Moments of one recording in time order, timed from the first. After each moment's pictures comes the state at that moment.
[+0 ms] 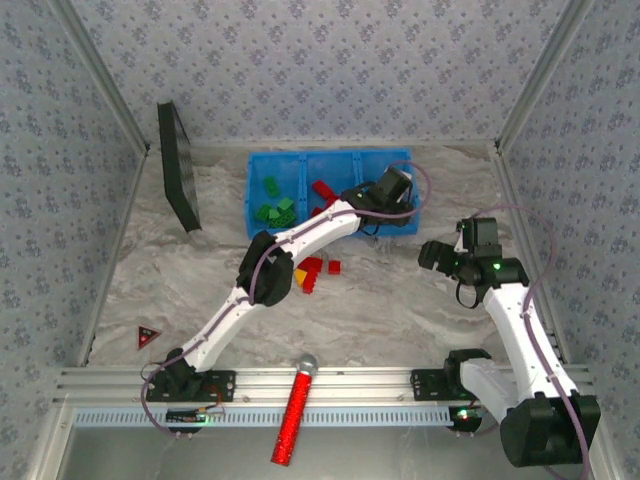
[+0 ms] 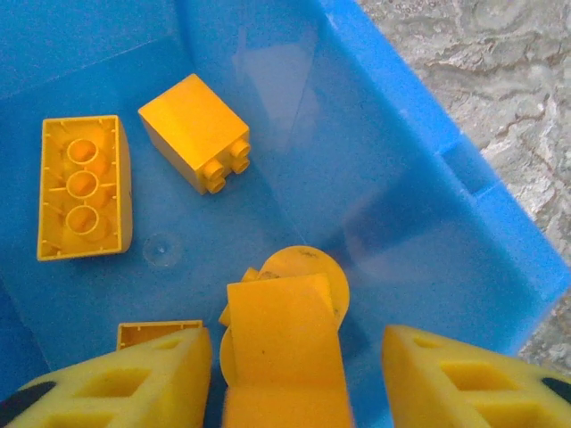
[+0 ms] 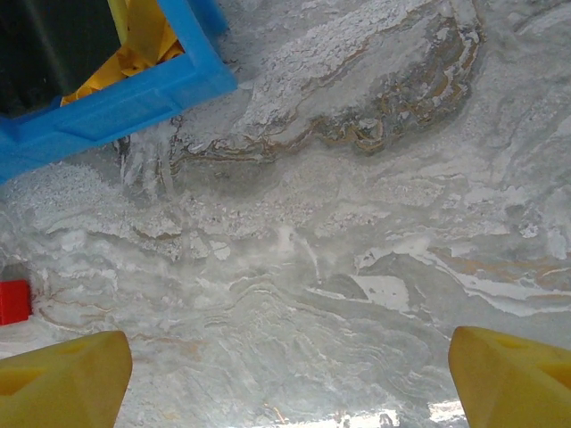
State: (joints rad) left arm -0.92 2.58 2.45 -0.64 -0.13 -0.38; right arm 0.05 0.93 0.78 -0.80 -0.05 0.35
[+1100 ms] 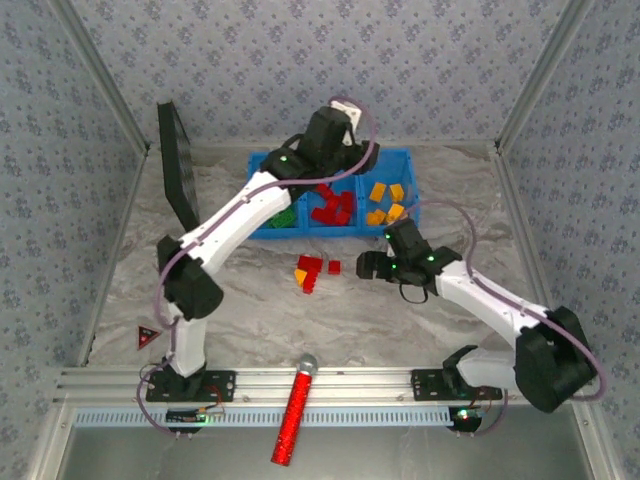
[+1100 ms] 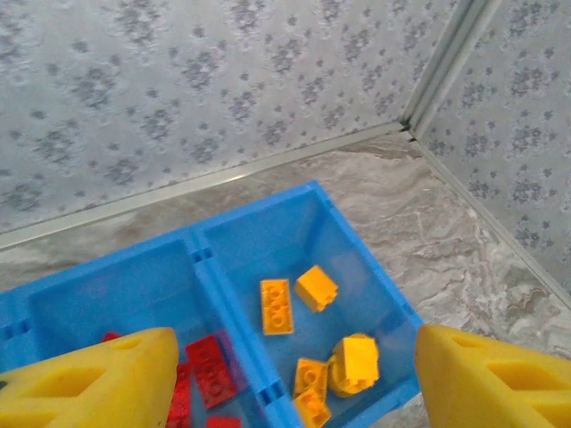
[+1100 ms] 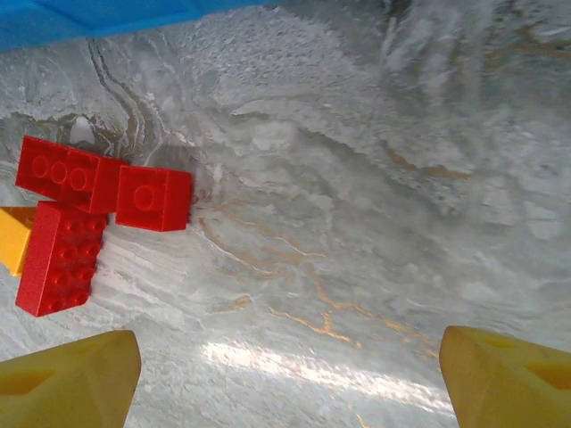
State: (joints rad) left arm -0.78 1.93 2.05 -0.57 -0.16 -0.29; right arm 0.57 1.27 0.77 -0.49 -0.05 0.57
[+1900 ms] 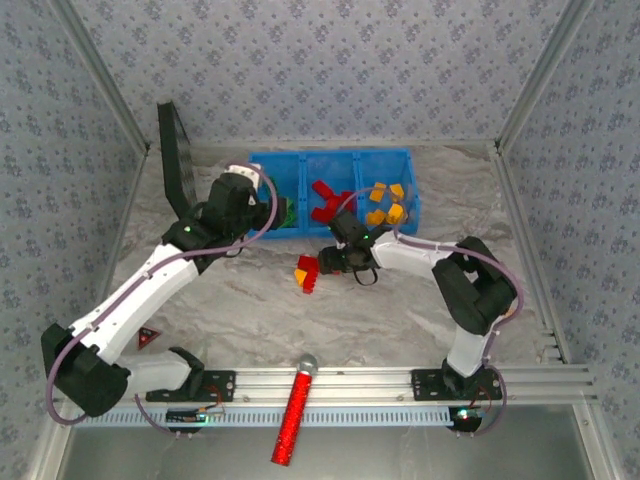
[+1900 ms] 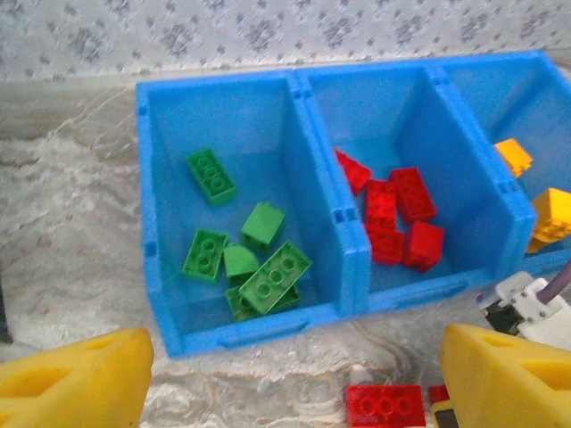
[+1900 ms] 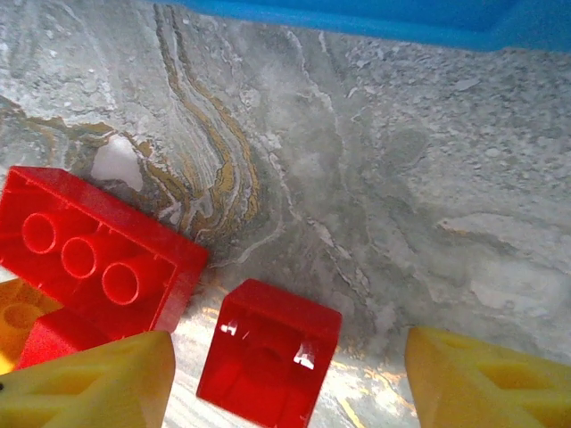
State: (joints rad) left arm -0.60 1.21 1.14 -0.52 -0.25 -0.33; right arm 0.72 1.79 1.09 -0.41 -0.01 0.50
